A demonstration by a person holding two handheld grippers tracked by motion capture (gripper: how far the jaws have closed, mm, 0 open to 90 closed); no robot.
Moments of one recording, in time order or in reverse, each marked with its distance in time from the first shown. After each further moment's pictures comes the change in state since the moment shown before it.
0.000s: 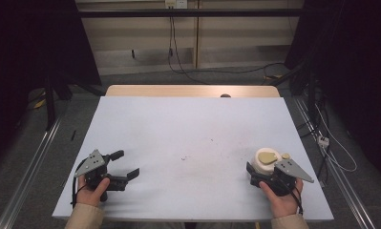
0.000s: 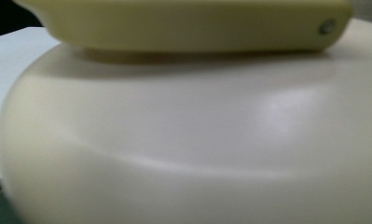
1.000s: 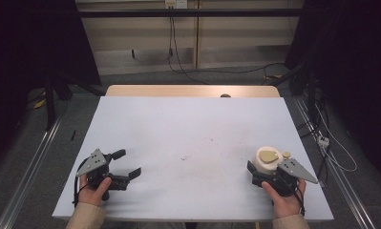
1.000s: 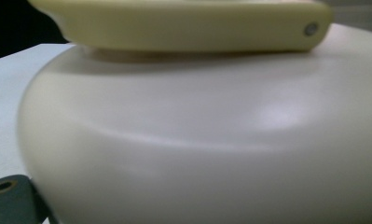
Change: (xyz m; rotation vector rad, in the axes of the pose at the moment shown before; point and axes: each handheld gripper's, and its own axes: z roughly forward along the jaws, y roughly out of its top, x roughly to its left) left arm -0.002 0.002 0.004 -0.018 -0.007 0.000; right arm 0.000 0.006 -0.005 -0.045 0.033 0.016
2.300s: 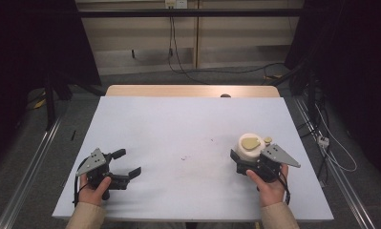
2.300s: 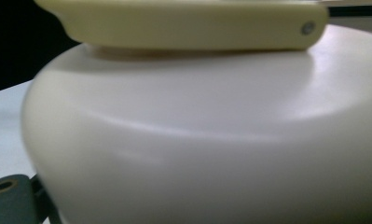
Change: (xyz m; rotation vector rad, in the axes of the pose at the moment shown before) left arm 0.001 0.000 0.001 -0.005 -0.004 -0.001; right arm 0.029 0.030 0.038 -0.056 0.128 -0.032
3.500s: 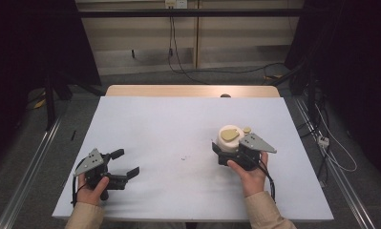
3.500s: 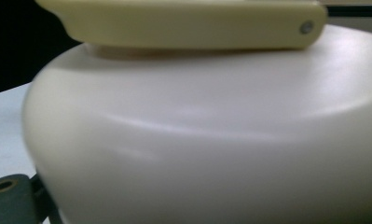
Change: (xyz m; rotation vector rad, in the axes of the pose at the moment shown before) left arm 0.002 0.000 -0.004 -0.013 -0.001 -0.010; right arm 0.027 0.013 0.047 0.028 0.071 -0.037
